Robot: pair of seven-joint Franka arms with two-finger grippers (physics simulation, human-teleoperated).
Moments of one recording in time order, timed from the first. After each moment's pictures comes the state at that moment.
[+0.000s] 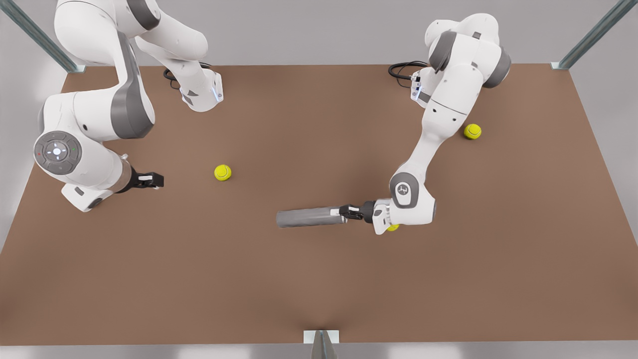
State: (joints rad) left arm -0.33 0.74 -0.13 -1.63 -1.37 2.15 0.60; right arm -0.19 0.38 0.45 -1.20 -0.26 1.31 0.14
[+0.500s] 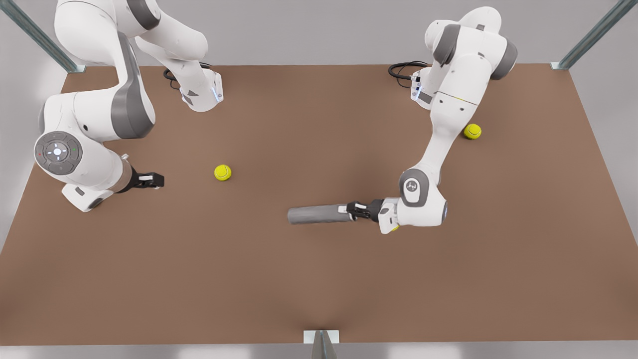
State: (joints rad) left arm -0.32 0.67 -0.08 -1.63 -1.21 2.07 0.52; right arm -0.18 0.38 0.45 -1.20 -0.26 1.31 0.14
